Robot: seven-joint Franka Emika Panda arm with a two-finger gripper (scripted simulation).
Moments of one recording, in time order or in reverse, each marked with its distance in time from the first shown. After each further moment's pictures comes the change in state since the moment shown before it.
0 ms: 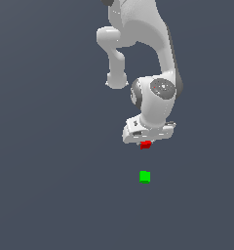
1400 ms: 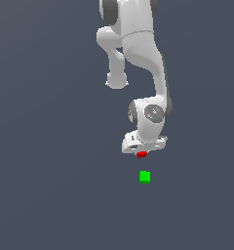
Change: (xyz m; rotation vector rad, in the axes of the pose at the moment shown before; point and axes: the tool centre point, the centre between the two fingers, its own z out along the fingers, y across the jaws) arm -0.001 0.000 0.097 0.000 -0.002 0.001
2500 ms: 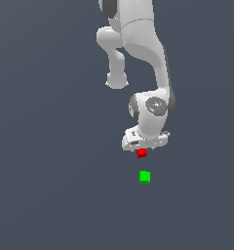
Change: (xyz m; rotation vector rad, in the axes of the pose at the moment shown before) arm 0.000 0.000 -0.031 0.001 0.002 0.000
